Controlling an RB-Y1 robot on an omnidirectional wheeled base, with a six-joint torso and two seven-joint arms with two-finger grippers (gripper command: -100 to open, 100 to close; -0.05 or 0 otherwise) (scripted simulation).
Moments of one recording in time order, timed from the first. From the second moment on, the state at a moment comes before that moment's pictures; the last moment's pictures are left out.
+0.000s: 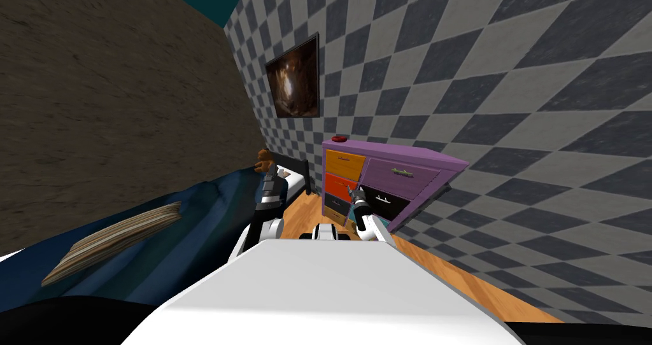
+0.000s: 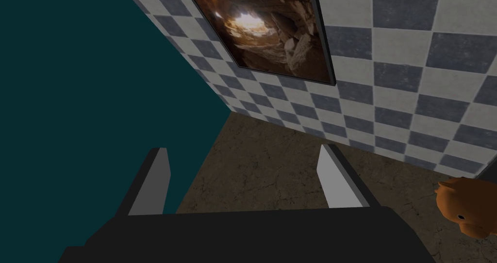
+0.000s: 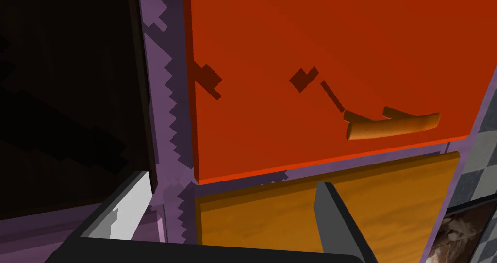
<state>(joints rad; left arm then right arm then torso) 0.47 0.01 -0.03 -2.22 -0.05 -0.39 -0.05 0.30 -0.15 0.24 -1.85 1.04 0.28 0.37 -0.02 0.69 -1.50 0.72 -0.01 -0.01</state>
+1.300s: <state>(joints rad) 0.47 0.01 -0.03 -2.22 -0.05 -0.39 -0.05 0.23 -0.15 0.29 -1.71 1.33 0.47 0.48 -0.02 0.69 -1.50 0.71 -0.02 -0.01</state>
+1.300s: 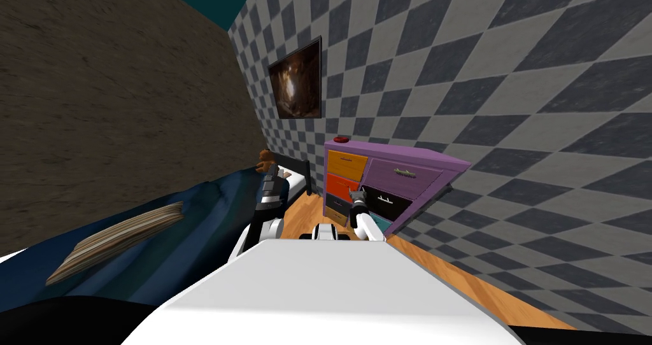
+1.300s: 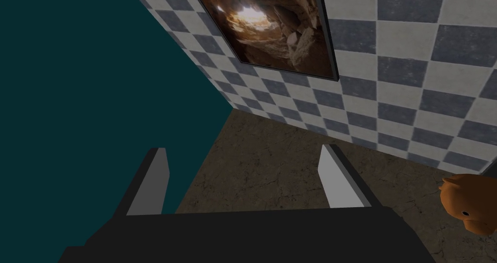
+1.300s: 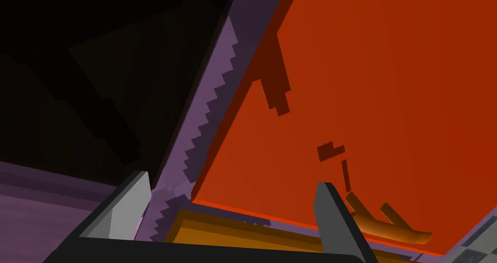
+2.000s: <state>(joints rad) 0.47 0.01 -0.03 -2.22 -0.05 -0.39 -0.05 0.17 -0.14 0.34 -1.59 1.55 0.64 0.59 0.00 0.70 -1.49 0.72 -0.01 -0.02</state>
